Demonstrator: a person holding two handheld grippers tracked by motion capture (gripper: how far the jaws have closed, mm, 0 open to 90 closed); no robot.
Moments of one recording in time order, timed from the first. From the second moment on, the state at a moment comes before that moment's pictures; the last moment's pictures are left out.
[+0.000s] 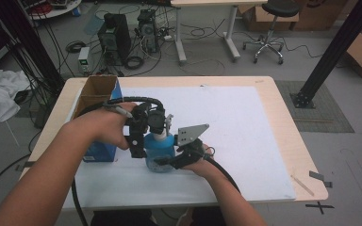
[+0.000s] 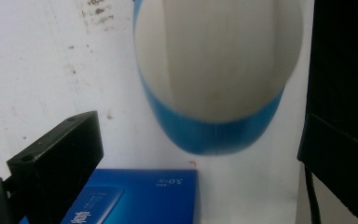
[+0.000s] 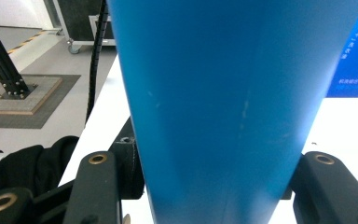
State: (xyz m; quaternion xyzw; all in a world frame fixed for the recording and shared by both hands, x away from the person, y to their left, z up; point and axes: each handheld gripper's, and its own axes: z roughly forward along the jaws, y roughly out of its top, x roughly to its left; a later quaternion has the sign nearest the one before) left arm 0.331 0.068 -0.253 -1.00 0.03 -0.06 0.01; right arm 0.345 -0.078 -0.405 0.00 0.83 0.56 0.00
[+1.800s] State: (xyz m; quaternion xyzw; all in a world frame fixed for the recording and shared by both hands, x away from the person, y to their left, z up) left arm 0.328 0.053 -0.268 -1.00 0.02 -0.04 0.01; right arm 0.343 -0.059 -0.401 -0.01 0.83 0.56 -0.01
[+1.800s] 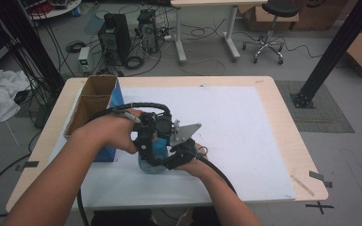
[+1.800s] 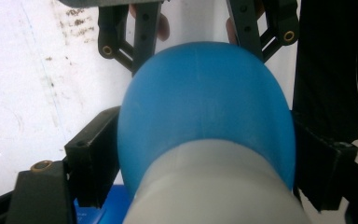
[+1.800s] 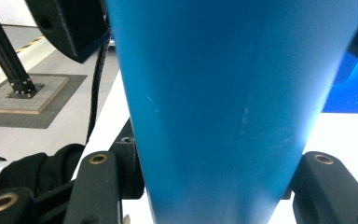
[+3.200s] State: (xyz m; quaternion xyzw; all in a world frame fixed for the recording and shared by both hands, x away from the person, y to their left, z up) left arm 0.336 0.050 -0.266 -1.00 0.03 -0.04 0.01; right arm 0.346 -0.067 -0.394 0.00 0.82 0.57 0.00
